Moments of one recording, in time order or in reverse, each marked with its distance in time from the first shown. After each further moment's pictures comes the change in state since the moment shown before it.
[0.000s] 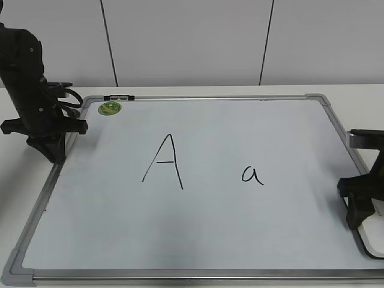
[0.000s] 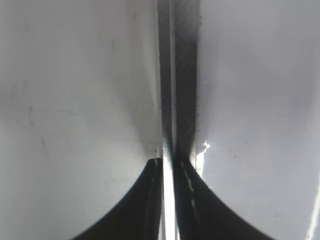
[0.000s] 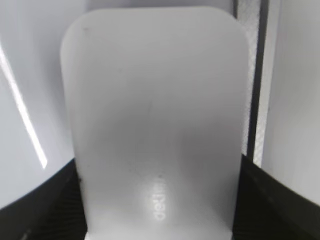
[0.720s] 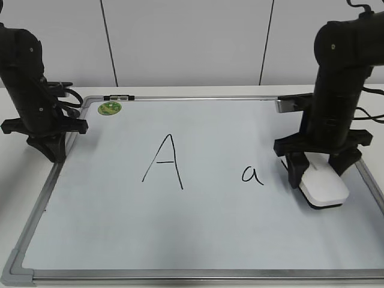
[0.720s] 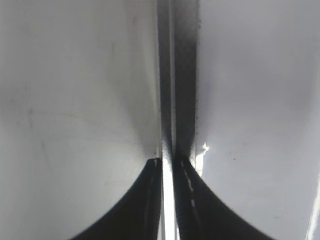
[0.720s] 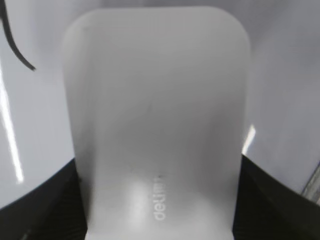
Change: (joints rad) left arm 0.000 0.000 0.000 -0.008 -0.005 0.000; right arm 0.211 0.223 -0.471 -0.011 0.326 -0.001
